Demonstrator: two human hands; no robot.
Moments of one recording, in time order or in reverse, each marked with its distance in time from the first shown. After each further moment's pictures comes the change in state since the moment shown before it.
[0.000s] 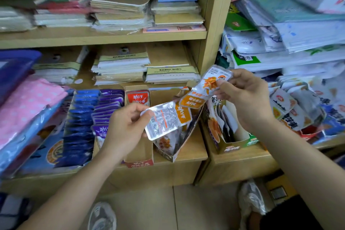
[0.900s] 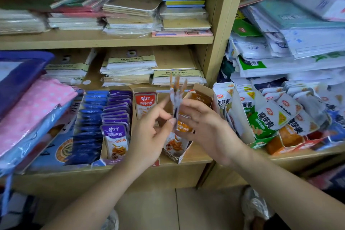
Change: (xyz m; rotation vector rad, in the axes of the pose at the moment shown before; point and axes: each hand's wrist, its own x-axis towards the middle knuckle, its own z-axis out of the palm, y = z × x) left_hand -0.015 0.001 0.020 -0.012 -0.090 0.389; right_hand -0.049 0.035 0.050 0.398 -0.589 0.386
